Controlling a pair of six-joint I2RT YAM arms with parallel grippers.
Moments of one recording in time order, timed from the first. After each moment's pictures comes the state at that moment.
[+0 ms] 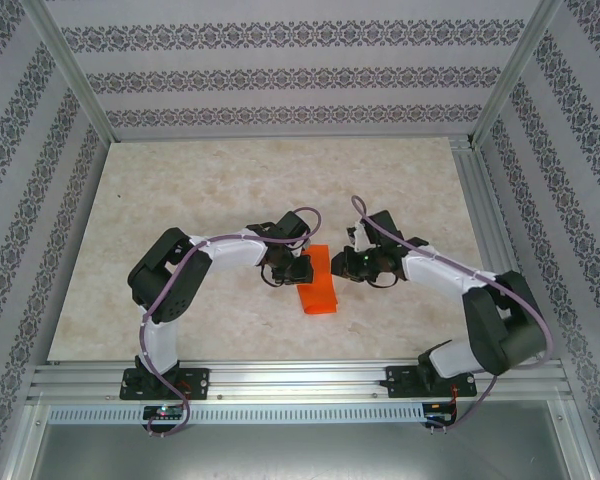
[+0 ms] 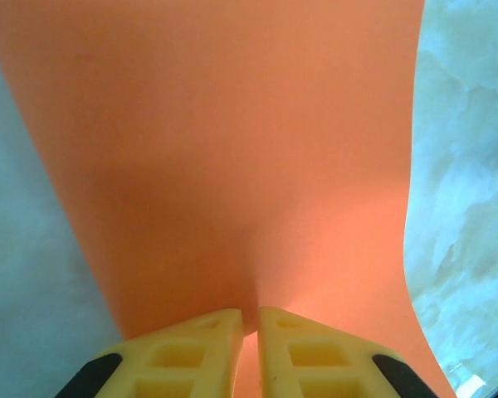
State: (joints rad) left arm -0.73 1.94 1.18 -0.44 0.39 -0.71; right arm 0.44 1.42 0.72 -0.34 -0.53 0.58
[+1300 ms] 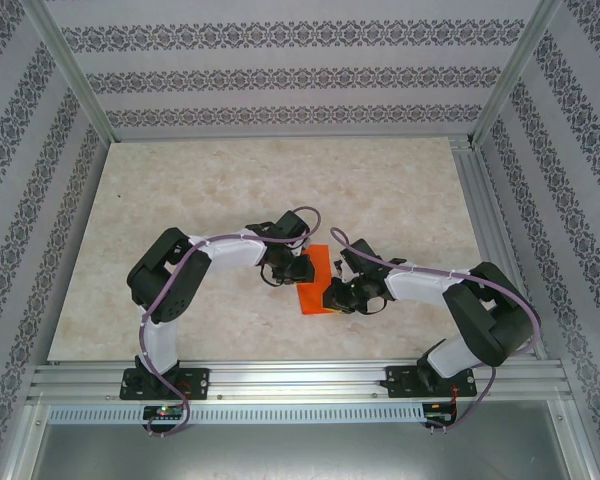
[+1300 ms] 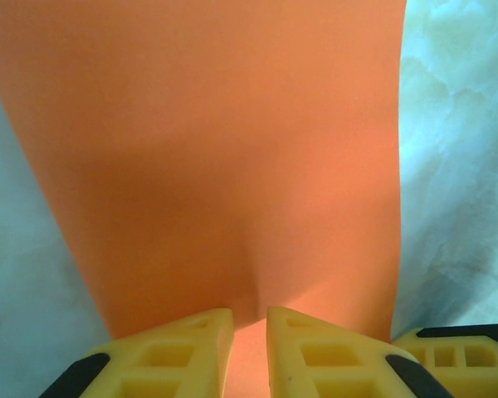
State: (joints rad) left arm -0.72 1.94 1.18 -0.43 0.40 -0.70; right arm 0.62 1.51 0.59 -0.27 -0.49 0.72
